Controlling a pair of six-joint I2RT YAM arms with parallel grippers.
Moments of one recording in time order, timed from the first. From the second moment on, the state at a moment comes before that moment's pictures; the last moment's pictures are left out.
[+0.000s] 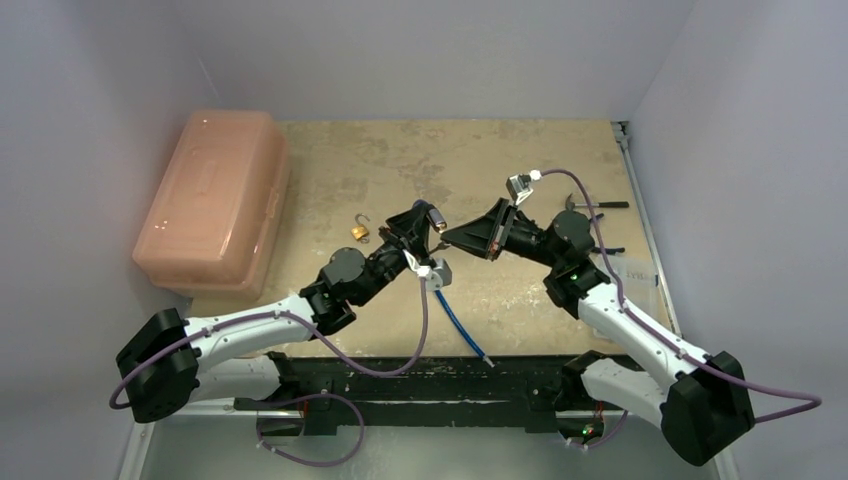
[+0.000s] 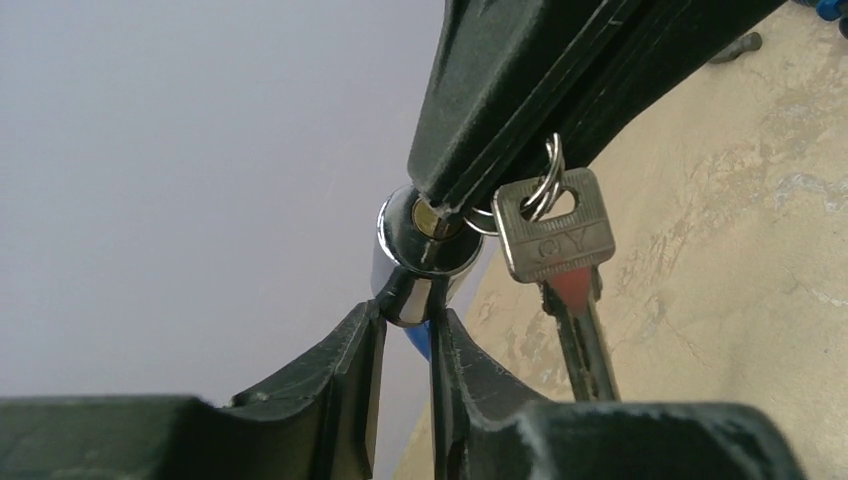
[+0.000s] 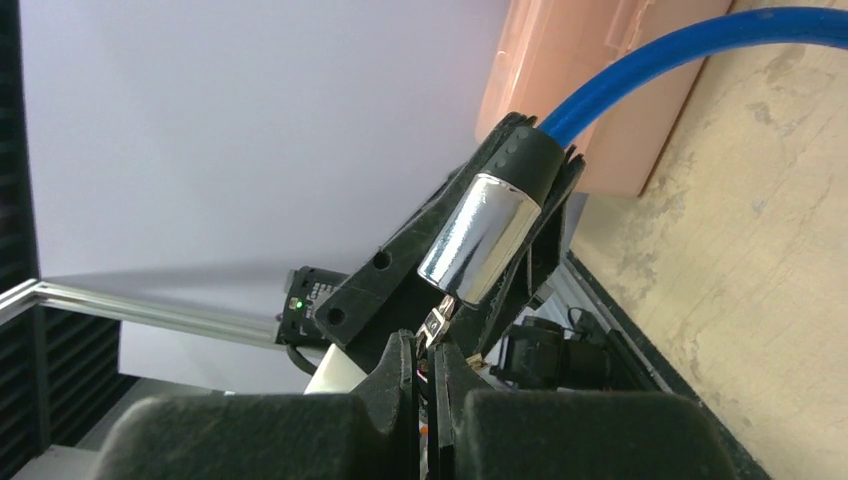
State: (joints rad) left arm -0.99 1.16 0.59 0.72 -0.15 1.02; right arm 0.48 1.04 0.62 0.55 -0.68 1.42
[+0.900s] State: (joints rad) left arm -1.03 1.17 0.56 1.01 -0.37 0.62; right arm 0.40 1.10 0.77 0.25 -0.48 1.18
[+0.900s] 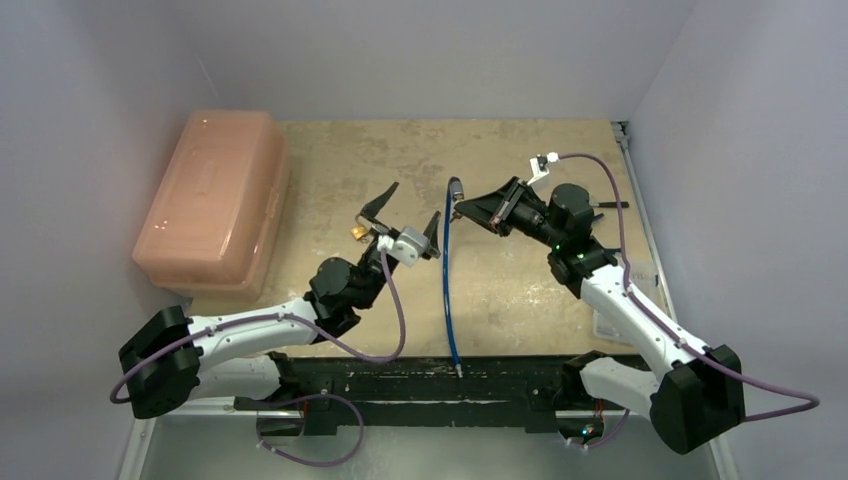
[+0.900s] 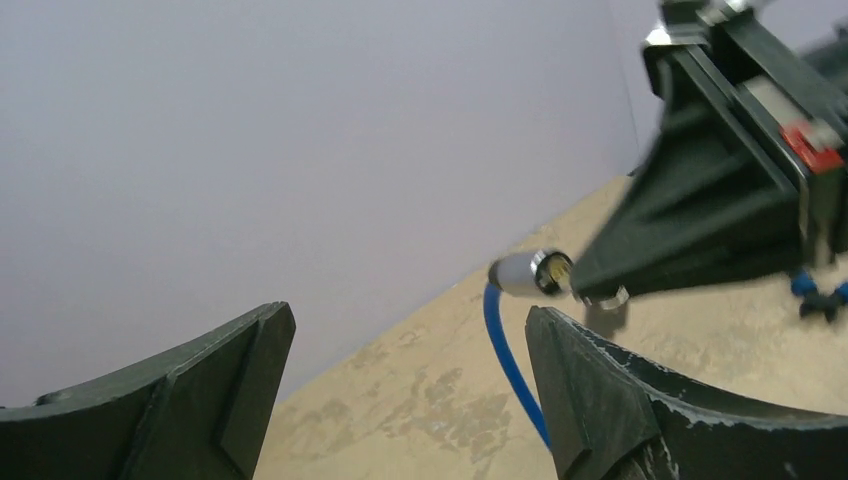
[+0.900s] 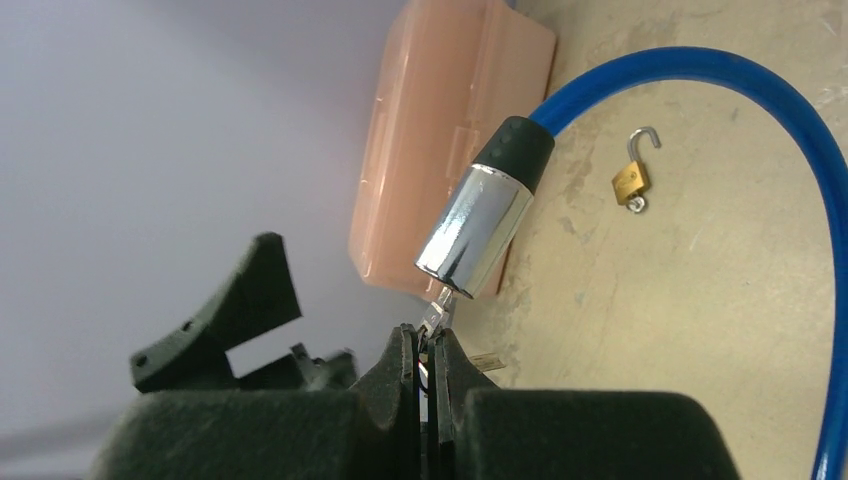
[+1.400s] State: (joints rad) left arm -1.03 1.19 1.01 0.14 -0.49 0.01; right arm 0.39 1.04 0.78 0.06 -0.44 1.04
